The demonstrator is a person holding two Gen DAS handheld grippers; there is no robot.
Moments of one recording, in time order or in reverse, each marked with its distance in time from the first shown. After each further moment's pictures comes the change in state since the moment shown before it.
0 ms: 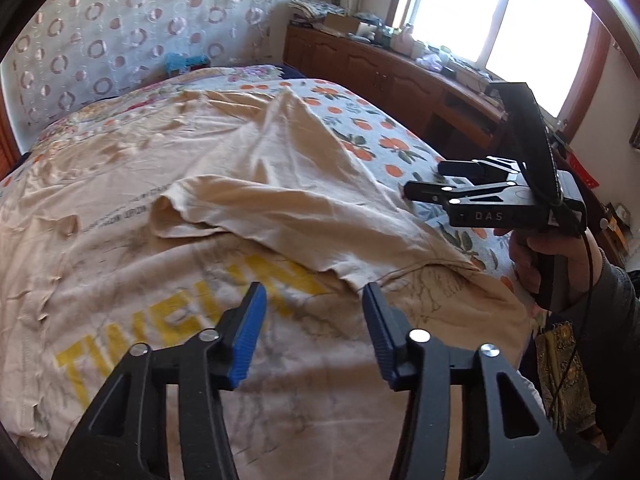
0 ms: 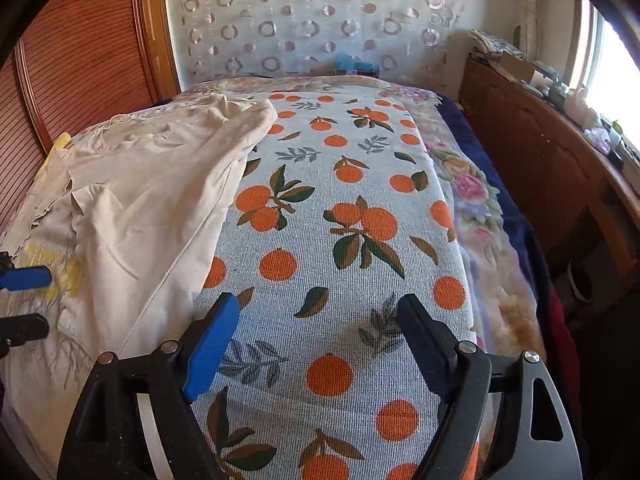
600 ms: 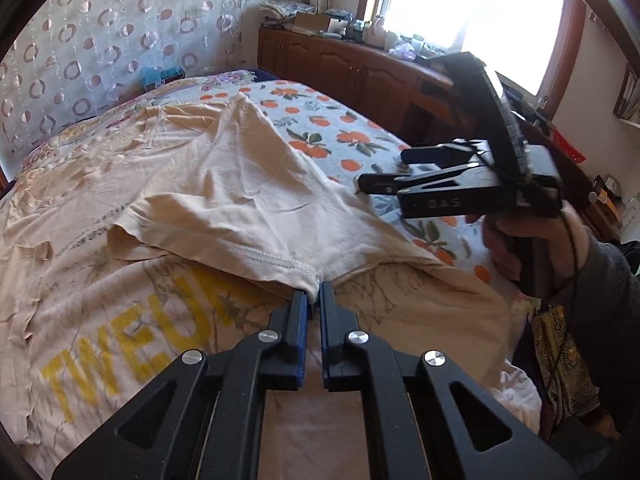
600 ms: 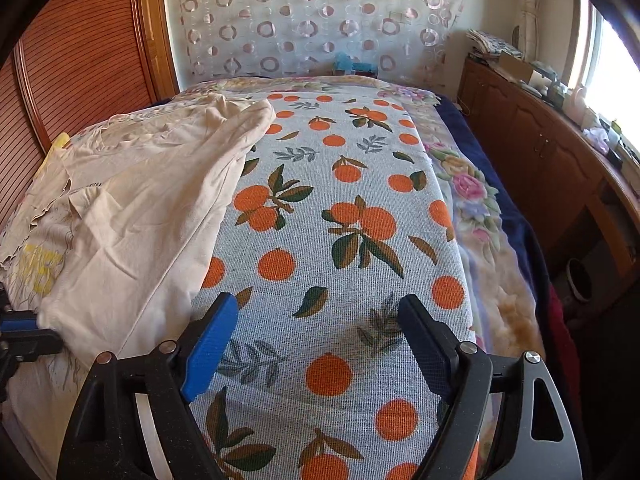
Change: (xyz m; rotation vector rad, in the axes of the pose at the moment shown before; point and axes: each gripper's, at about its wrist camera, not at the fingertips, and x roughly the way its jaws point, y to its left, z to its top) left arm -0.010 -0.032 -0.002 0.089 -0.012 -0.020; right arm -0.001 -0.002 0.000 -0.002 0.000 -0.003
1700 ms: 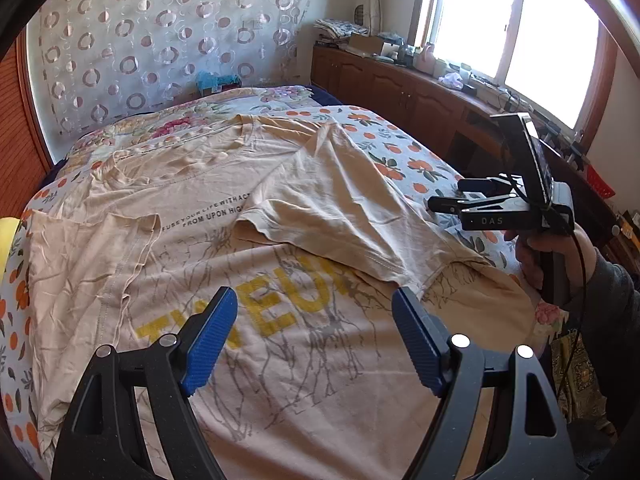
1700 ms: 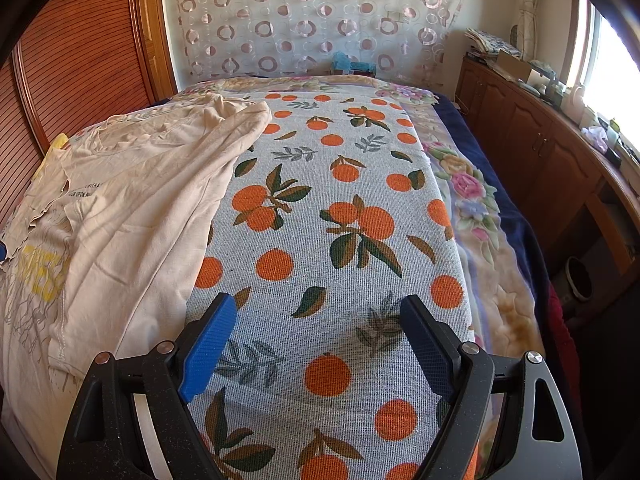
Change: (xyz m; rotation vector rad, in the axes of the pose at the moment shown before) left arm -0.049 0.055 -0.018 -0.109 -0.063 0.139; right arm 0.000 0.000 0.000 -0.001 0.001 -0.003
